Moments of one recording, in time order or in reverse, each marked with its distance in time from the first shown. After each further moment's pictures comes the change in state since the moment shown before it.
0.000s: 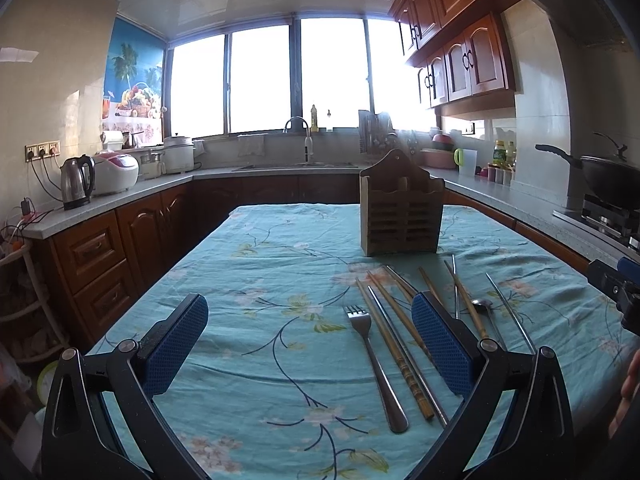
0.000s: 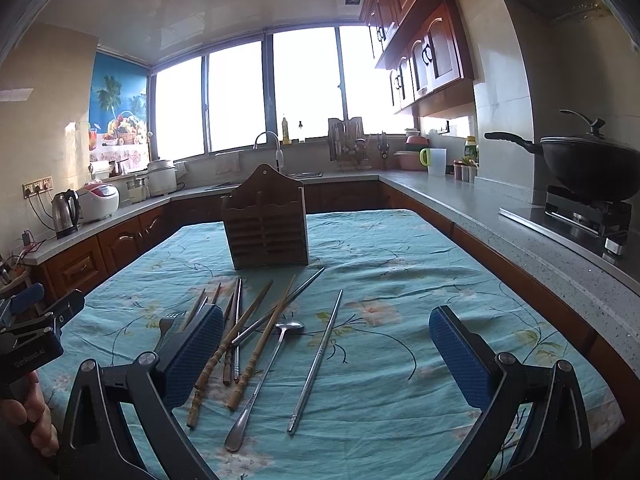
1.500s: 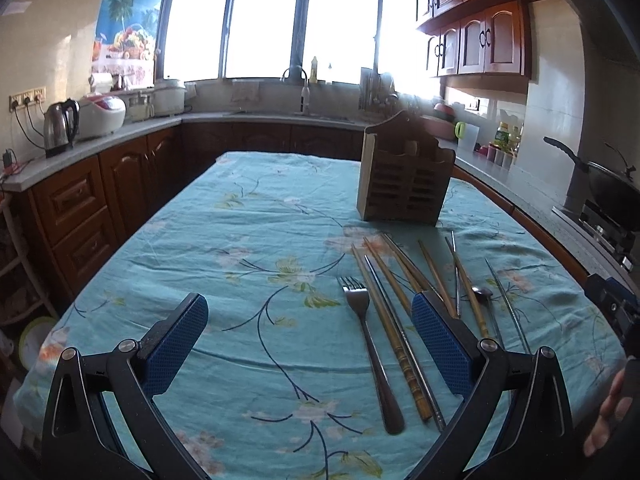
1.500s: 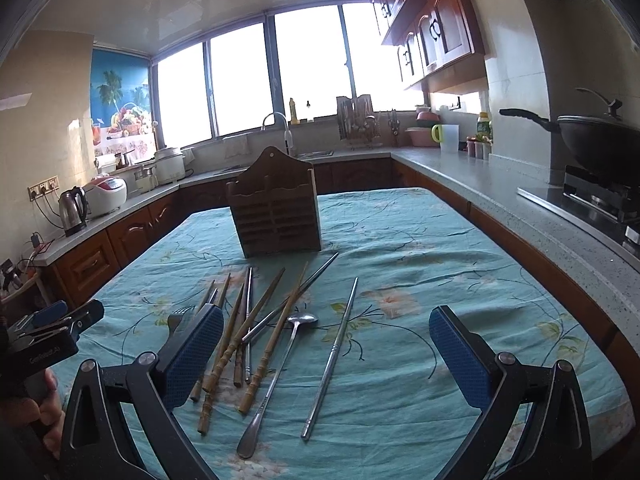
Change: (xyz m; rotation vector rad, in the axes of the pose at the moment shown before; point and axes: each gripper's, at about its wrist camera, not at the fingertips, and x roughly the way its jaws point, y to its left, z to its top) left arm 0.042 0.018 0.006 -0.100 0.209 -0.068; right arm 0.018 0.002 0.011 0.028 0.098 0.059
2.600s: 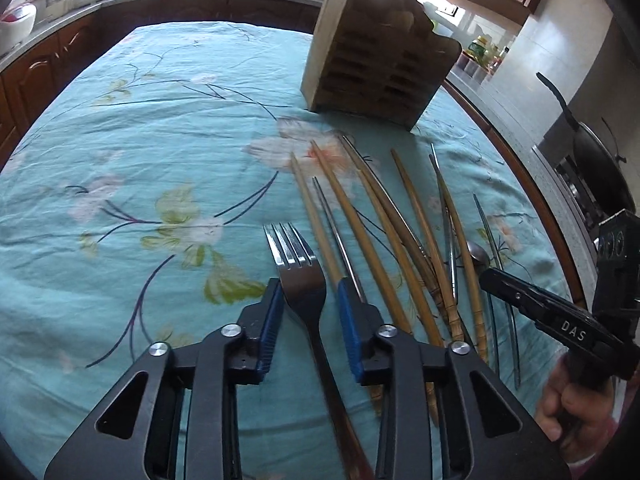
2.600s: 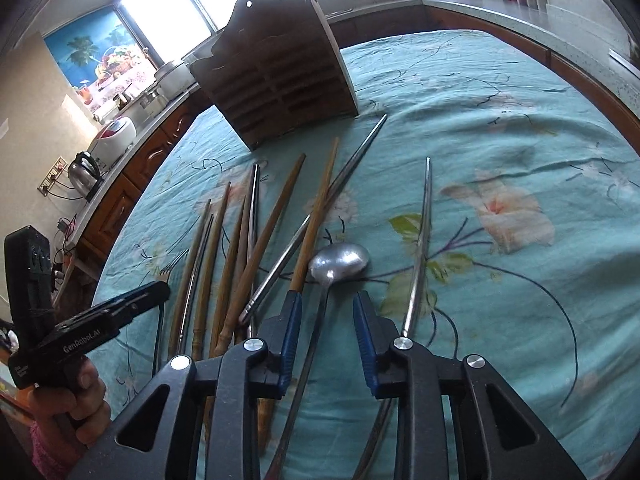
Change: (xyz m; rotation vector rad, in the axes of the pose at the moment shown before) left arm 0.129 -0.023 0.015 -0.007 0.486 -0.258; right arm 0.142 -0.012 -0.006 0.168 0.546 0.214
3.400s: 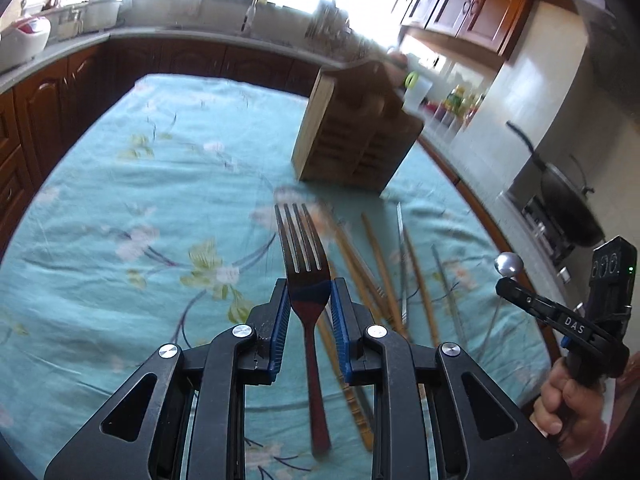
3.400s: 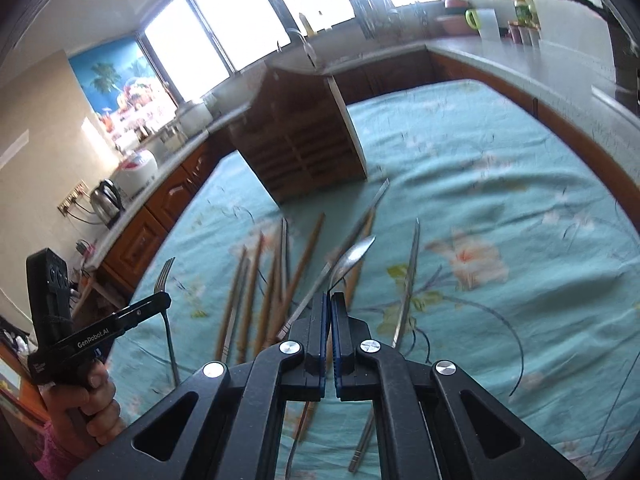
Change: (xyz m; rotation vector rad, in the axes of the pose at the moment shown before) left arm -0.074 0.010 0.005 -0.025 -0.199 -0.079; right arm -0.064 0.011 0.004 -0.015 -0.182 0.044
